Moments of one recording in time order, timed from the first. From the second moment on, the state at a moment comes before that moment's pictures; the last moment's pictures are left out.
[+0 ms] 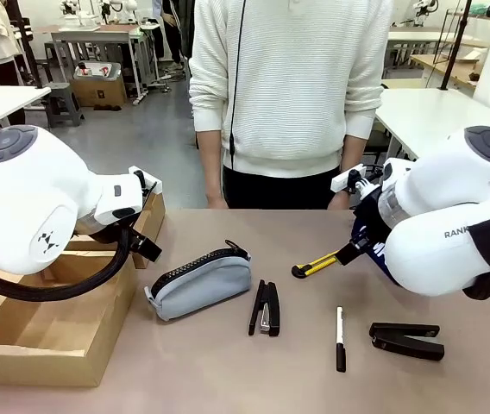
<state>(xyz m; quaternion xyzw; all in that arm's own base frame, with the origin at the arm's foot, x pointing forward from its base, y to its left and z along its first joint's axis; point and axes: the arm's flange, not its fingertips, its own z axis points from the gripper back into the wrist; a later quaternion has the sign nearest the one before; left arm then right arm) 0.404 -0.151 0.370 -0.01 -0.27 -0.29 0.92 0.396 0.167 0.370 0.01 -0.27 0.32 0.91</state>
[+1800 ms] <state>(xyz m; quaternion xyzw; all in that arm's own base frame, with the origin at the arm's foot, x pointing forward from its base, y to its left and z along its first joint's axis) 0.247 0.232 0.473 -0.50 -0.37 0.08 0.78 0.149 -0.279 0.456 0.50 -0.31 -0.17 0.79</state>
